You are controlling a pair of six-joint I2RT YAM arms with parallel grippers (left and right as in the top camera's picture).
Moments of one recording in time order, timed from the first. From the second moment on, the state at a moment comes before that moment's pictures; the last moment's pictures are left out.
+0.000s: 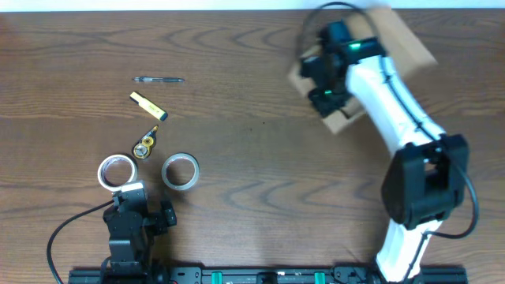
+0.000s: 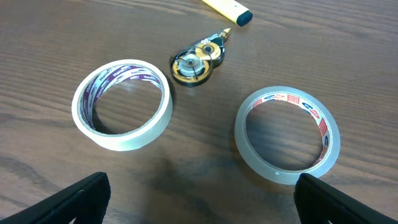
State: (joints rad) left arm -0.02 0.01 0.17 -0.79 -0.16 -0.12; right arm 0.33 2.01 1.73 -1.13 0.01 -0.38
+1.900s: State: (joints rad) left arm -0.02 0.01 0.17 -0.79 -0.16 -0.12; right arm 0.60 2.16 1.74 -1.17 -0.01 -0.98
